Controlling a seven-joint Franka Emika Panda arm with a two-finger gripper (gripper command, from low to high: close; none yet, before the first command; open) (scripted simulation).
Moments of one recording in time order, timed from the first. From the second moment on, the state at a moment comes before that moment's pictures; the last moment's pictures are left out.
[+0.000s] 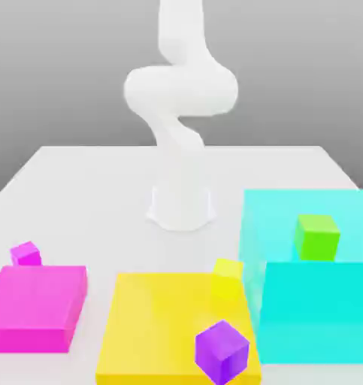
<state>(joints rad) -0.08 -0.73 0.00 -2.33 -0.01 2.34 0.91</state>
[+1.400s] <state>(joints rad) -0.92 0.32 -0.07 -2.69 0.17 3.02 2.05</state>
